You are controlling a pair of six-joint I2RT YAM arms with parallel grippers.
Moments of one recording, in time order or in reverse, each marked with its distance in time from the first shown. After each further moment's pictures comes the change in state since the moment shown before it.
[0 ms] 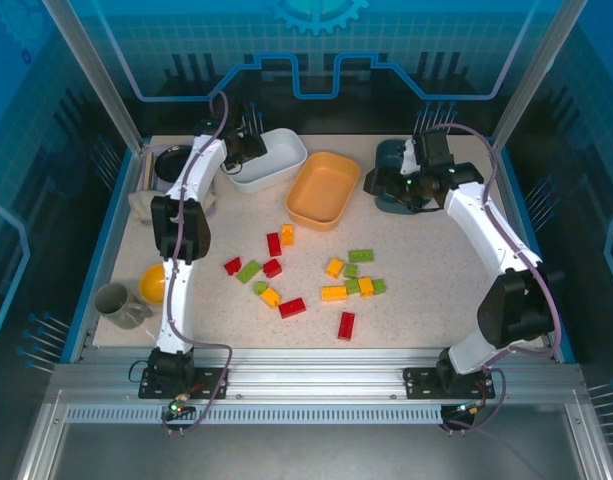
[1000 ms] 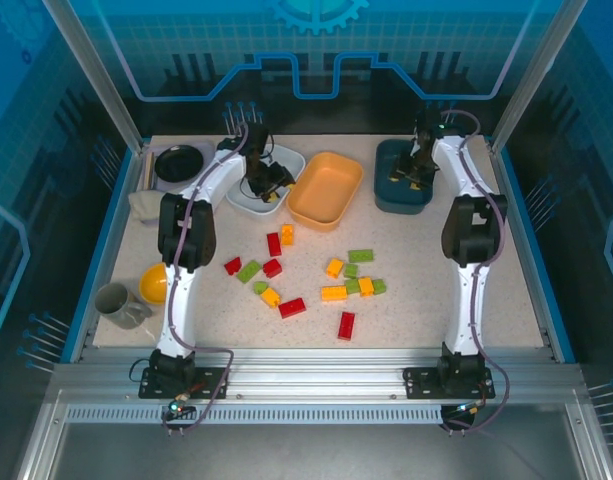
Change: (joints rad) left arm -0.117 -0.155 -0.376 0.039 0.326 -0.222; right arm -0.168 0.769 0.758 -0.360 0.166 -0.089
